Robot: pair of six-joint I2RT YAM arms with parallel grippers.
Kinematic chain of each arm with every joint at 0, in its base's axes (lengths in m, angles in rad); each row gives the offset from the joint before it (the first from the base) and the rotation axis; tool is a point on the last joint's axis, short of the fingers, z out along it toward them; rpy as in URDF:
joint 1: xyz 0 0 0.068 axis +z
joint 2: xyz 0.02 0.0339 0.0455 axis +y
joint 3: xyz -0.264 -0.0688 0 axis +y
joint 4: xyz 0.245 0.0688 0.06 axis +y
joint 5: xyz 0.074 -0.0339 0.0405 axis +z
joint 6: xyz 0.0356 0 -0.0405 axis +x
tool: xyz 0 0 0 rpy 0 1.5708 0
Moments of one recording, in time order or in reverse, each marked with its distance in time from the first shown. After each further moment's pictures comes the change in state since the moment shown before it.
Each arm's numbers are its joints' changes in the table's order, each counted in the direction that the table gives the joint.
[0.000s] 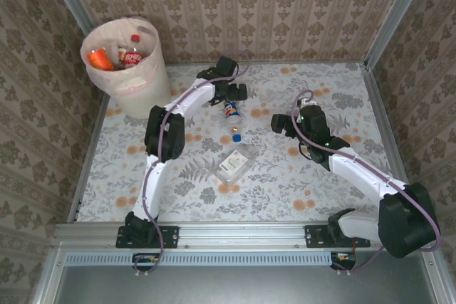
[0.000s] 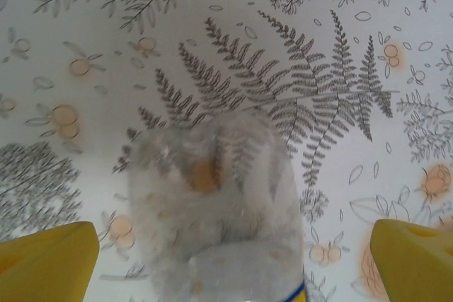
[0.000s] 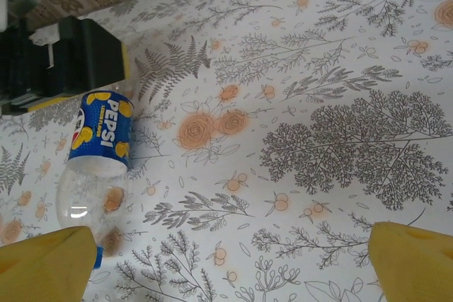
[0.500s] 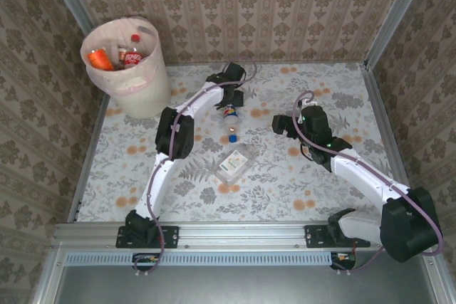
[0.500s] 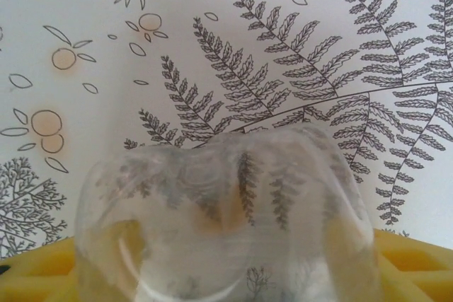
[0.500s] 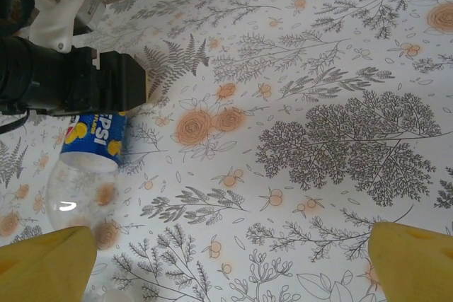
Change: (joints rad) left arm -0.023 0.132 -0.119 0.081 0.132 0.034; right arm 0.000 -0.031 0.000 0.035 -0.003 -0.023
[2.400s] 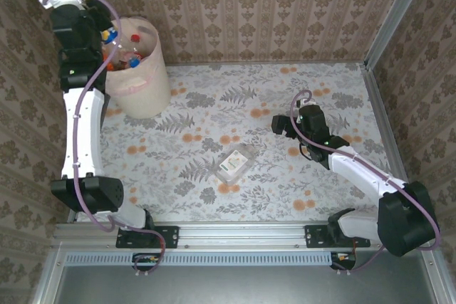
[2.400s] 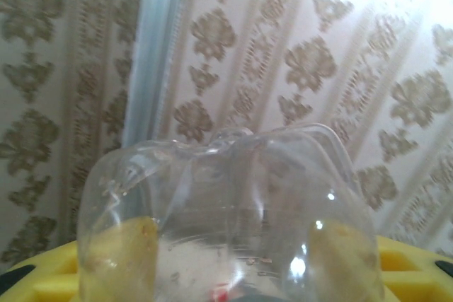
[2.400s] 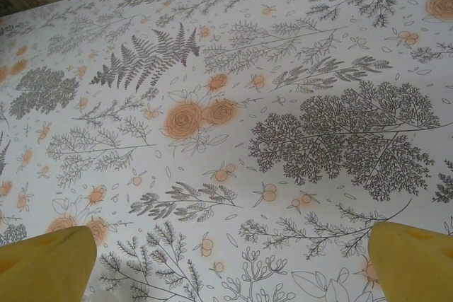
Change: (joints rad) left arm 0.617 -1.009 0.393 -0.608 0.048 0.145; right arm 0.000 0.043 -0.013 0.004 -0.010 0.000
